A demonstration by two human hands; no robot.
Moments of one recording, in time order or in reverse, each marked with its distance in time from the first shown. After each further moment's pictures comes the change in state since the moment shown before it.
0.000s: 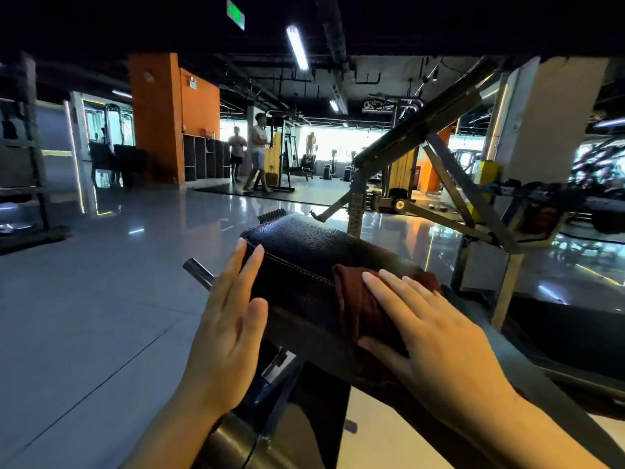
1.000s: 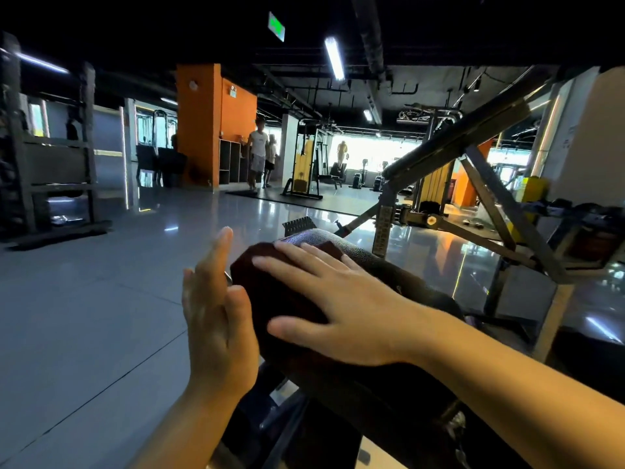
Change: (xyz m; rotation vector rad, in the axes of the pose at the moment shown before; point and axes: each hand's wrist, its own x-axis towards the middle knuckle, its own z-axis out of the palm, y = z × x) left_hand 0.033 -0.011 0.012 0.043 0.434 0.056; right_hand 0.106 -0.042 -0.017 0.277 -0.334 -0.483
